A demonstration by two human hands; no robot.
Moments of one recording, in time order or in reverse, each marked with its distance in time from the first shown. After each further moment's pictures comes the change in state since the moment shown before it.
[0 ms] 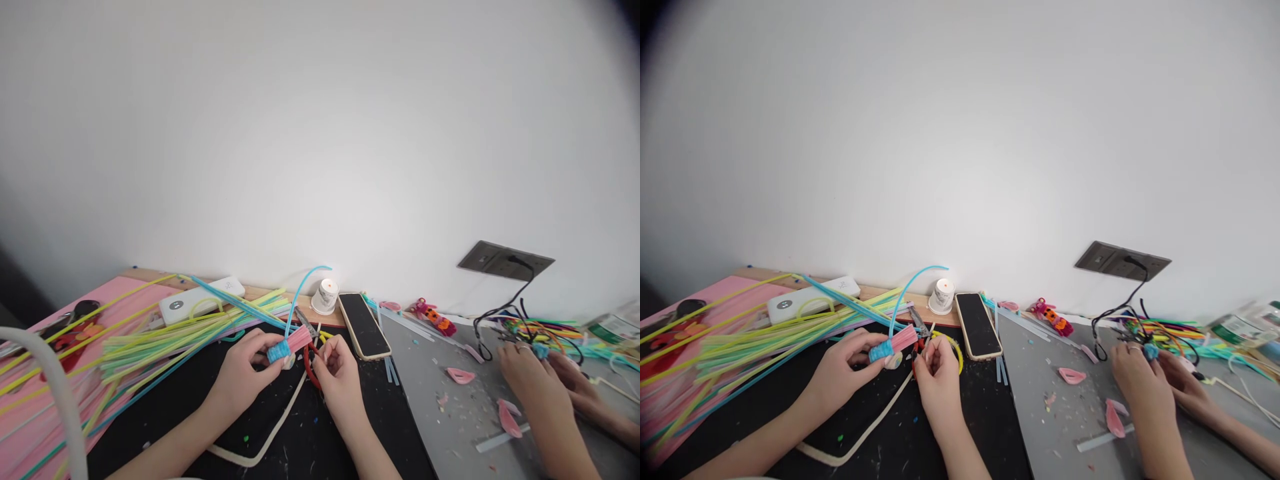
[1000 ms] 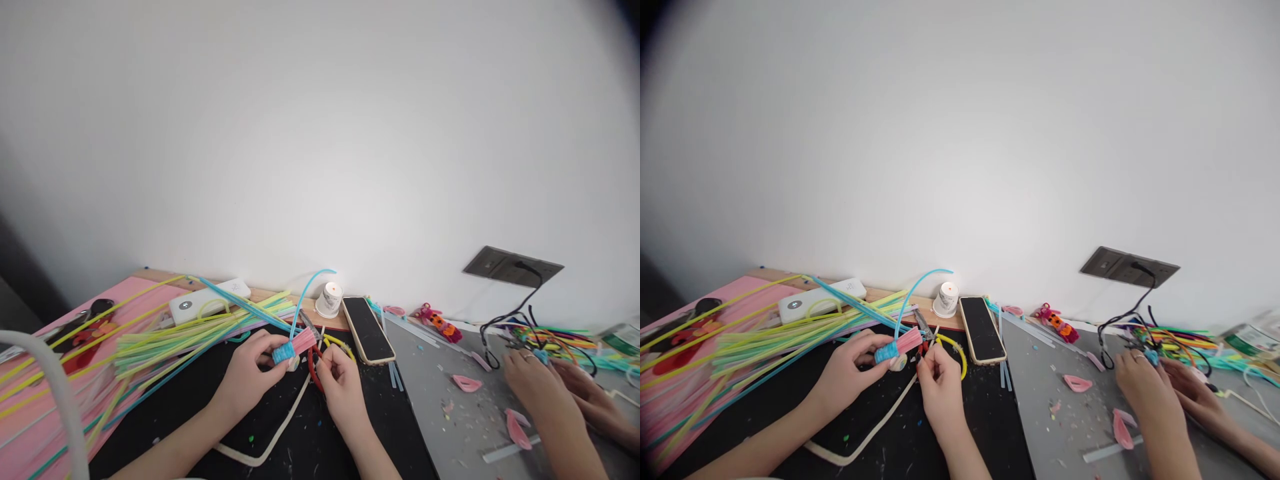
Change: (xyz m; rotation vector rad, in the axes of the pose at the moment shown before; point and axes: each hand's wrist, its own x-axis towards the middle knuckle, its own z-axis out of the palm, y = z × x) left_hand 0.000 0.004 -0.001 -0.008 -0.004 0.007; right_hand -0.001 0.007 -0.004 -0.123 -0.104 -0.043
